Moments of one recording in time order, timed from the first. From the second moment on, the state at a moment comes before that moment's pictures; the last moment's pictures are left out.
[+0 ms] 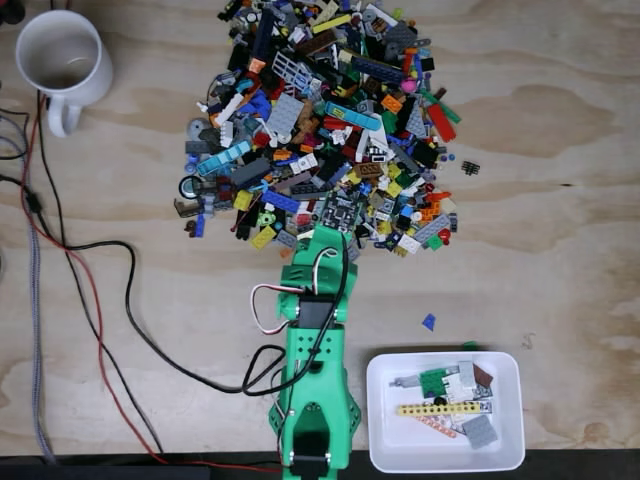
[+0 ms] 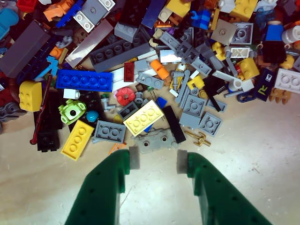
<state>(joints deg) 1.3 141.2 128.5 68.5 -68.2</state>
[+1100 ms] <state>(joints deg) -16.6 105.4 123.2 59.9 -29.0</state>
